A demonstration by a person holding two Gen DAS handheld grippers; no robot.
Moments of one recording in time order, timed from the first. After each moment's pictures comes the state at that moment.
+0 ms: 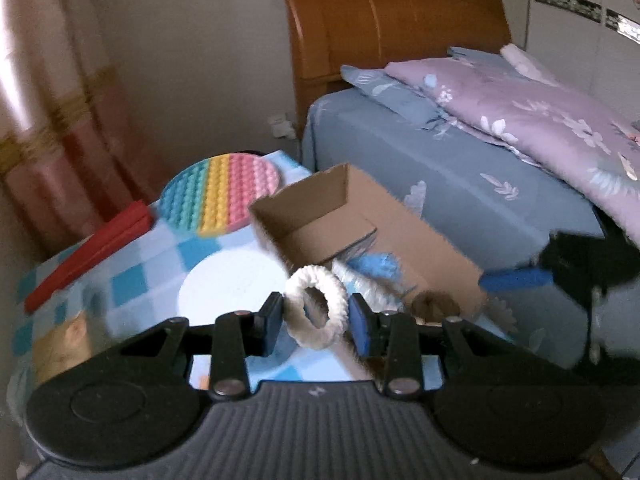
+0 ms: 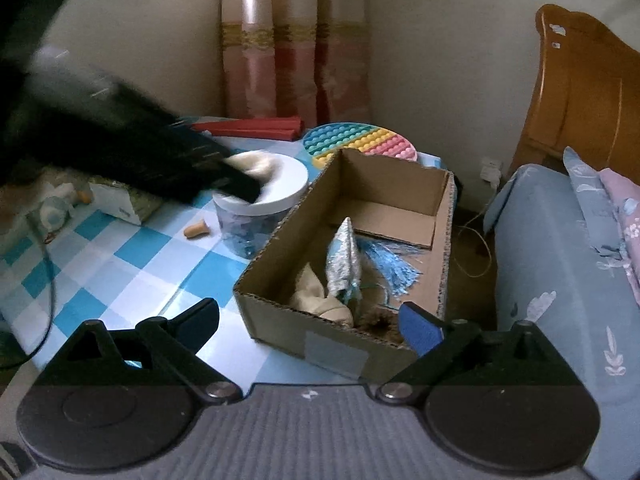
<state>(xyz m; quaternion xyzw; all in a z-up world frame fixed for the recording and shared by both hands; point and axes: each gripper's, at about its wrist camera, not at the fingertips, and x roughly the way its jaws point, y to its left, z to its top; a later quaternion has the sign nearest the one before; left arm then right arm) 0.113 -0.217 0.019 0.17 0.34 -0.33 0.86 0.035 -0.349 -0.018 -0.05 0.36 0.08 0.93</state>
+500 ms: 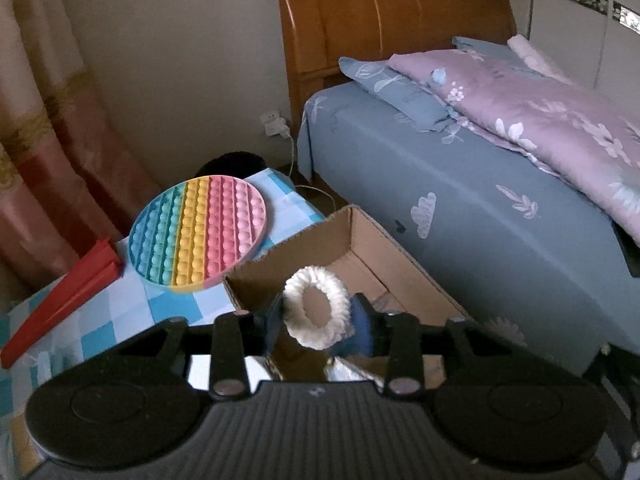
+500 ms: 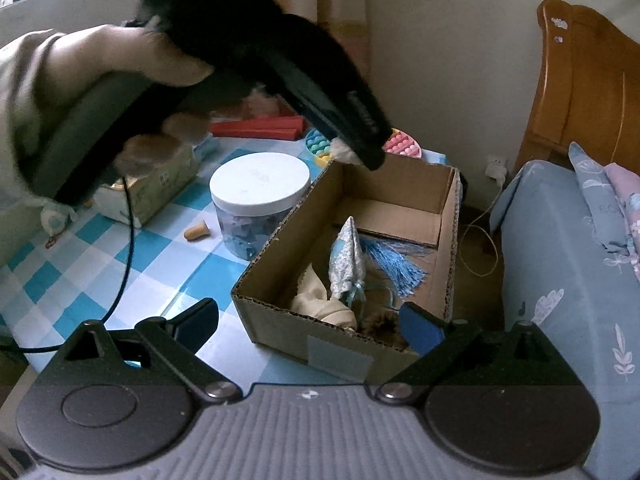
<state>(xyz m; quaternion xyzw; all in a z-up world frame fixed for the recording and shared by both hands) 0.184 -0.291 0.015 0.18 0.35 -0.34 0.85 0.042 -0.354 -0.023 -0.04 0.36 0.09 0.93</state>
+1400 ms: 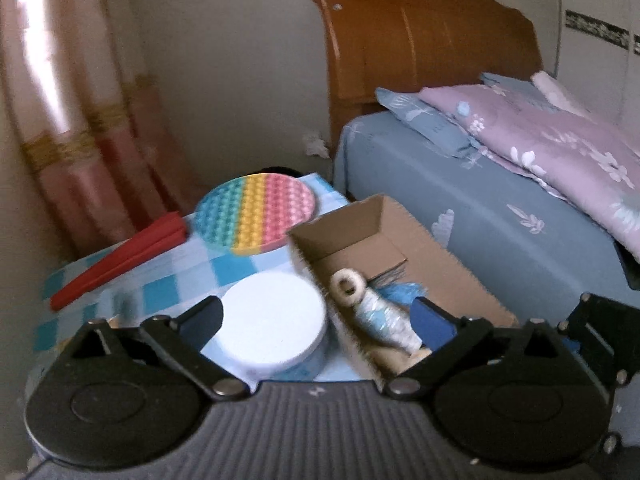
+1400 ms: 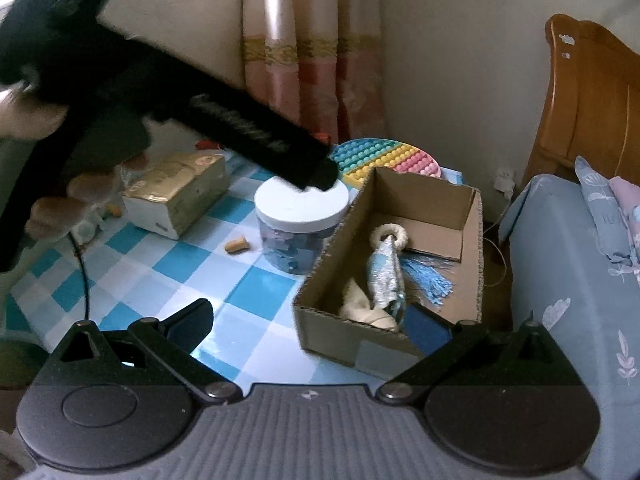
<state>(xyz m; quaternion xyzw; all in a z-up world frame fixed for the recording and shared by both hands) 0.127 -0.218 0.038 0.14 0.32 -0.30 0.89 0.018 -0.318 -0.004 -0.04 0.34 0.10 0.93</state>
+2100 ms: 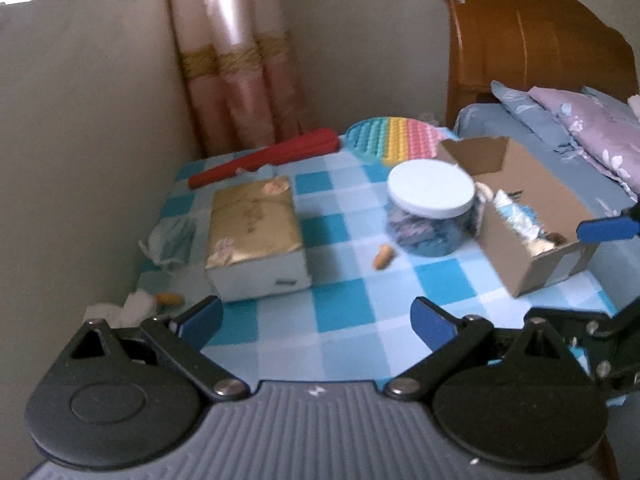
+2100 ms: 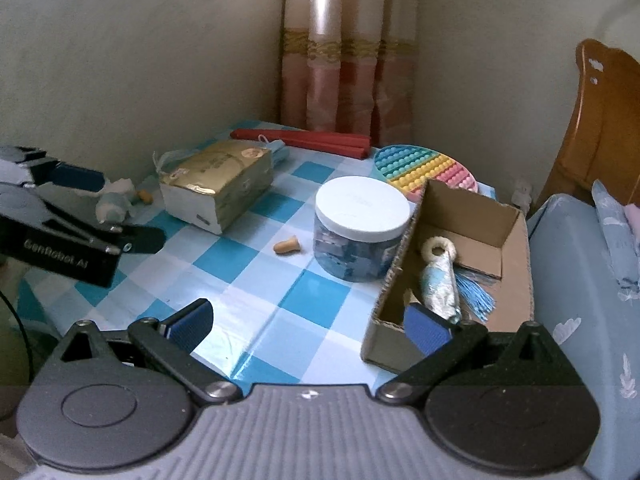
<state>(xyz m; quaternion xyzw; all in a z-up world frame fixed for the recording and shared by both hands) 0.058 -0.076 -0.002 0.10 0.34 -0.14 0.92 0.020 -0.255 0.000 -0.09 0.35 0.11 0.93</state>
